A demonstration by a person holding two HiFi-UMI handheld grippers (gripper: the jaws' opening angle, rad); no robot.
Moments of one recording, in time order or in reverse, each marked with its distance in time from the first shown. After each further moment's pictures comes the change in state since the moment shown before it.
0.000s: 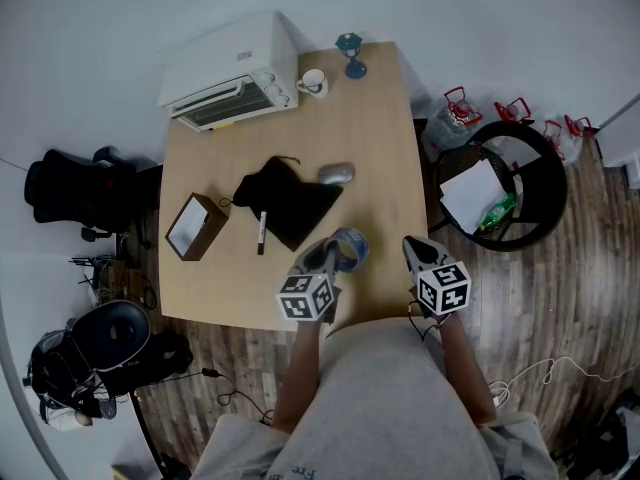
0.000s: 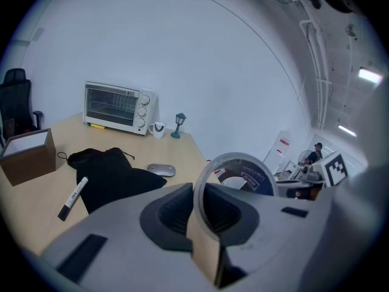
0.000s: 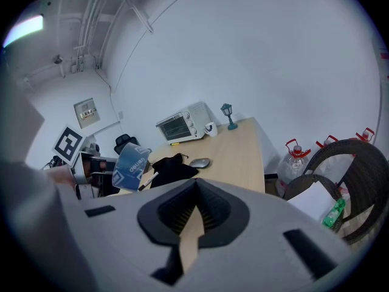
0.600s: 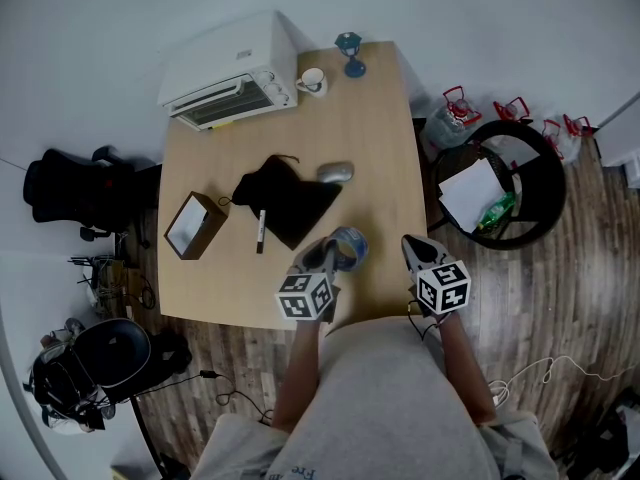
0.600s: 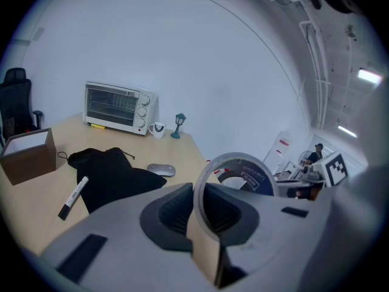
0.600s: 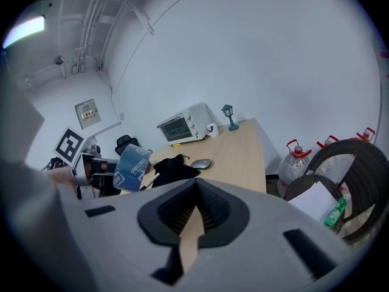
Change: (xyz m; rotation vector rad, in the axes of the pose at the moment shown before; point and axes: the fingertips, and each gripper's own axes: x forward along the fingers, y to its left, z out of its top) left arm -0.002 0.000 0.000 -0.002 -0.003 -0.003; right arm -0.002 0.003 0.001 0.001 -0.009 0.007
